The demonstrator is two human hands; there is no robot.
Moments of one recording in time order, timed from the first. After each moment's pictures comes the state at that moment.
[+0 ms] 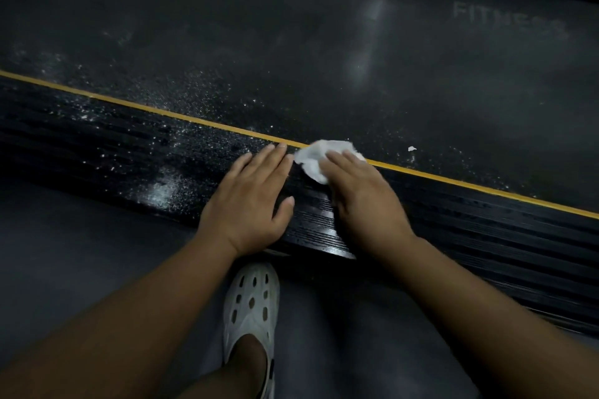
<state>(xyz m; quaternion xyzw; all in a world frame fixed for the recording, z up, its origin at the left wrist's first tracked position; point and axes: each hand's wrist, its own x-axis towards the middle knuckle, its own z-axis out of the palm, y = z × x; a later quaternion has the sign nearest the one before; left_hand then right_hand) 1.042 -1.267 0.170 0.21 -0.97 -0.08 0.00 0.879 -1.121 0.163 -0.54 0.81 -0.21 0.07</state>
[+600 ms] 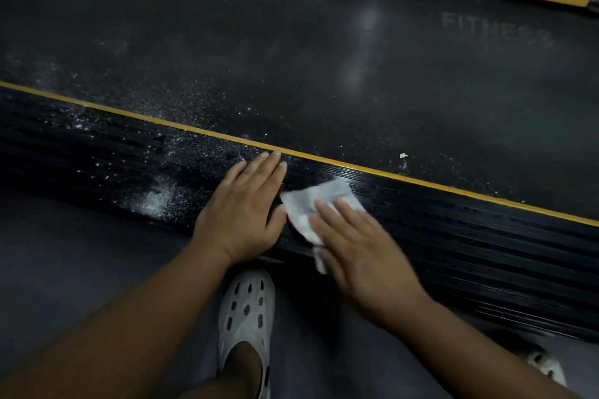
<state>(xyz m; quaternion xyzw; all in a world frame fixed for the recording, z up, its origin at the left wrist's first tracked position) 1.042 -1.268 0.171 0.21 -0.98 -0.08 0.00 0.914 -1.064 0.163 -0.63 0.77 -0.13 0.05</state>
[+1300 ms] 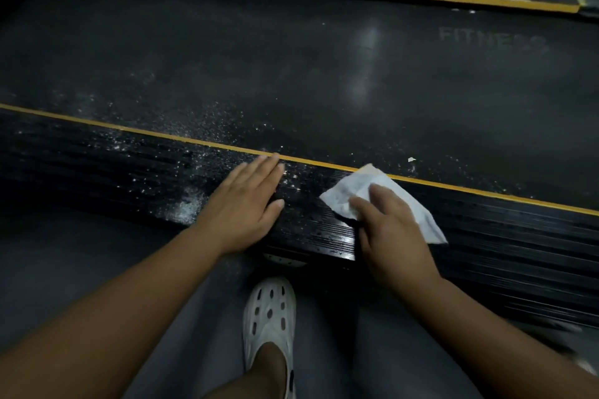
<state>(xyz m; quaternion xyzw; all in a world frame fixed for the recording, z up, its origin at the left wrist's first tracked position) 1.063 -1.304 0.185 0.19 -0.98 -0.07 -0.05 0.908 -1.081 0.176 -0.46 0.87 -0.19 0.06</state>
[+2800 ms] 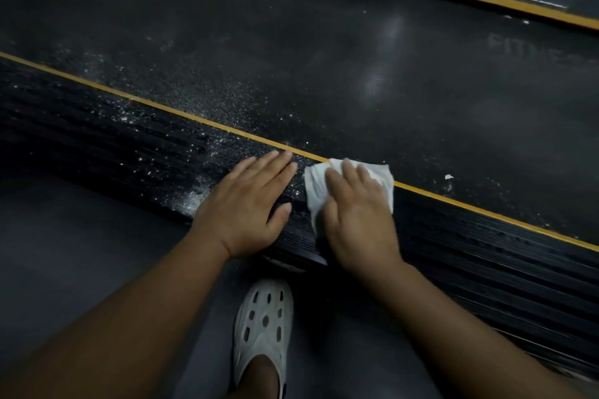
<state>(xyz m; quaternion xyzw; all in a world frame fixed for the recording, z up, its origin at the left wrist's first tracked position) 1.076 -1.317 0.169 0.20 -0.98 -0.07 0.01 0.928 -1.167 0.176 -0.50 0.84 -0.16 0.12</state>
